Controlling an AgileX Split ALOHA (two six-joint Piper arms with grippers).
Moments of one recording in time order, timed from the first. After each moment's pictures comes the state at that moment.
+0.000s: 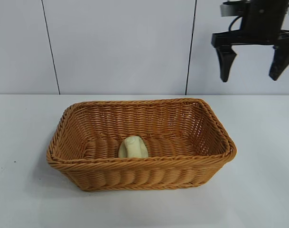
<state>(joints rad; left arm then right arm) -0.07 -0.01 -0.50 -0.10 1.06 0.03 0.08 2.03 -1.77 -0.10 1.21 0.18</state>
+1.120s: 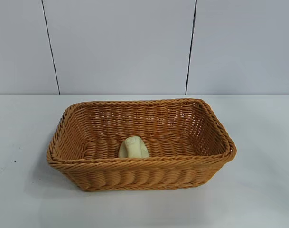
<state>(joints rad) -0.07 -0.01 -0.50 -0.10 1.06 0.03 -0.03 1.04 -0.86 -0.03 1.20 0.09</state>
